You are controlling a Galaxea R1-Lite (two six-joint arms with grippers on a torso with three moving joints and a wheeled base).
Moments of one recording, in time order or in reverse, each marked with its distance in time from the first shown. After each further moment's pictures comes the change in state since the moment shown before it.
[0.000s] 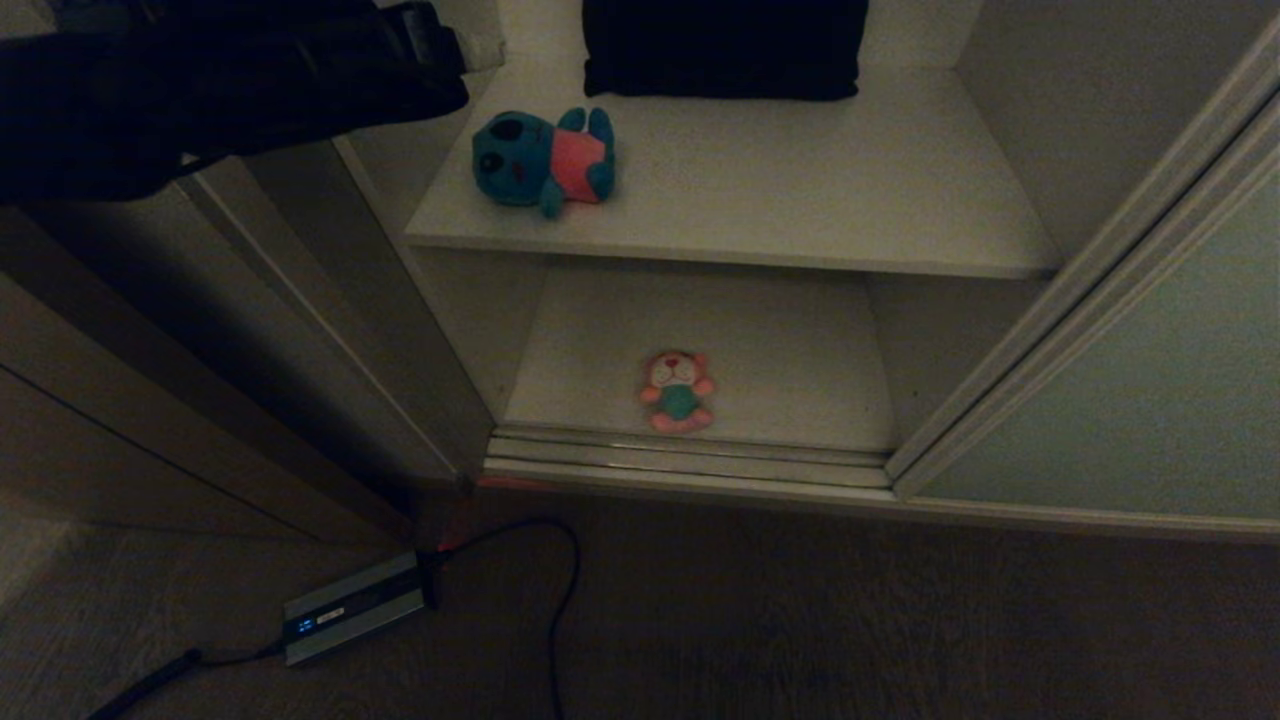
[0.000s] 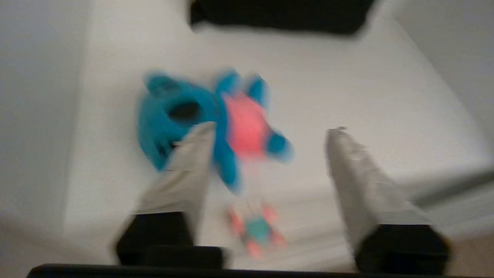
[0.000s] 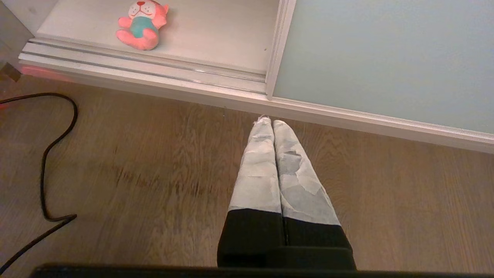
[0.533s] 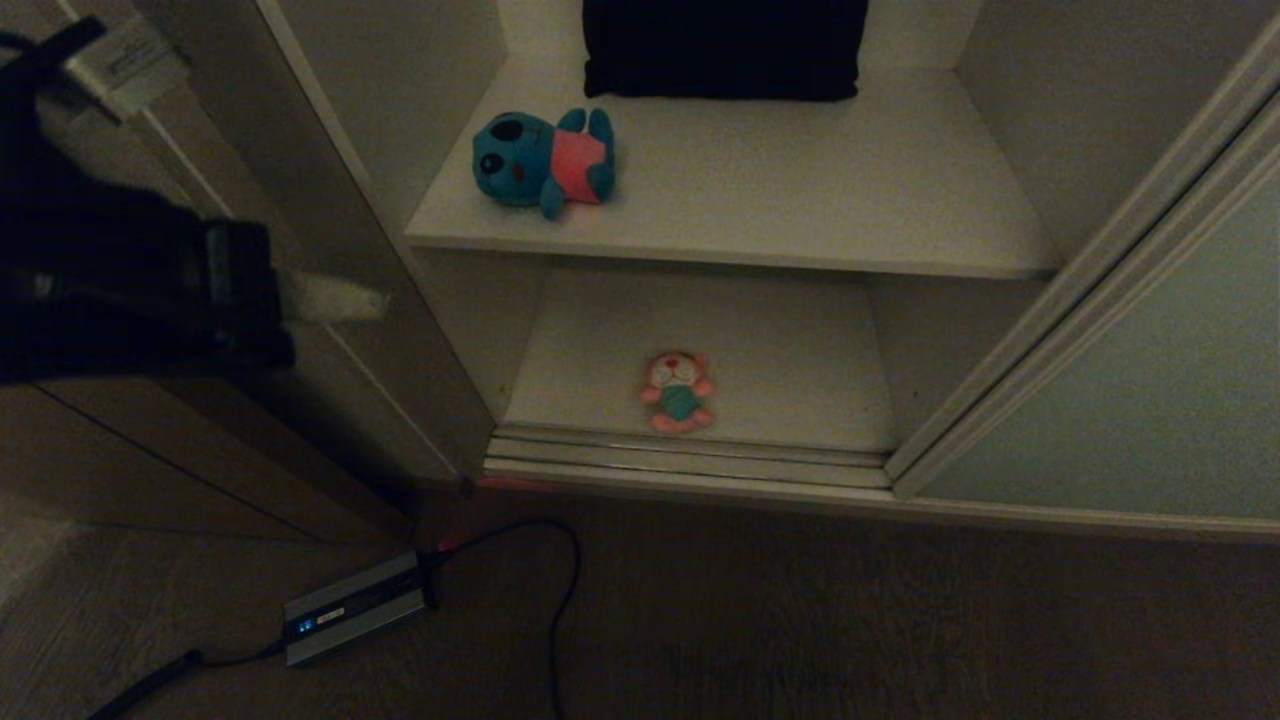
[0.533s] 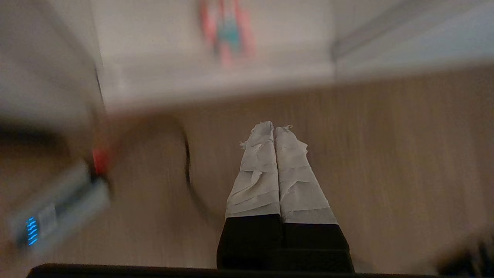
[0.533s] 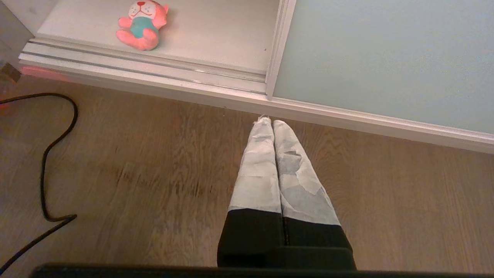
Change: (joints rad) left arm -0.057 -0.555 0.617 0.456 -0.037 0.008; right arm 0.000 0.000 0.000 0.000 0.000 0.000
